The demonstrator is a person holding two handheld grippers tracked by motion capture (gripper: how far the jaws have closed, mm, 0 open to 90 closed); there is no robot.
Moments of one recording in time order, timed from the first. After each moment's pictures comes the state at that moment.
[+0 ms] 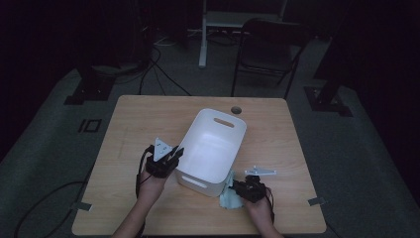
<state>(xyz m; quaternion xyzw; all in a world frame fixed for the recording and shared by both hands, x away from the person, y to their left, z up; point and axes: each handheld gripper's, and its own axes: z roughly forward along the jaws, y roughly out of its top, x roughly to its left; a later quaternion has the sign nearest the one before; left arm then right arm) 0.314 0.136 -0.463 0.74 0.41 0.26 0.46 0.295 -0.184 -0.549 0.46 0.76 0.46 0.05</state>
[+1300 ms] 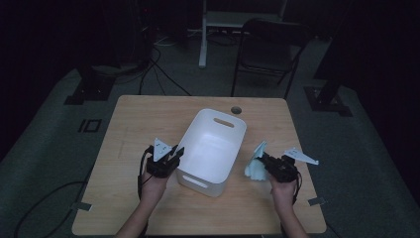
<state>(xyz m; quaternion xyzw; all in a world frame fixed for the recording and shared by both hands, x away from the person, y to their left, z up) 0.314 0.135 -0.465 0.73 0.43 0.26 0.47 0.323 -0.269 -0.489 0.49 0.65 0.56 0.17</state>
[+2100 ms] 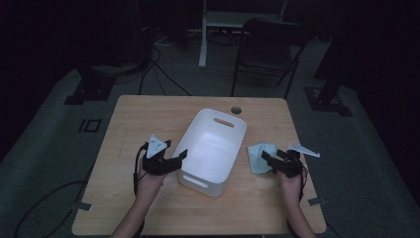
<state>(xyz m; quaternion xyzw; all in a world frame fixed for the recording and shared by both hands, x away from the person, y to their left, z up) 0.317 0.148 -0.456 0.72 0.42 0.24 0.49 0.358 -0.295 -0.521 0.56 0.65 0.48 0.18</state>
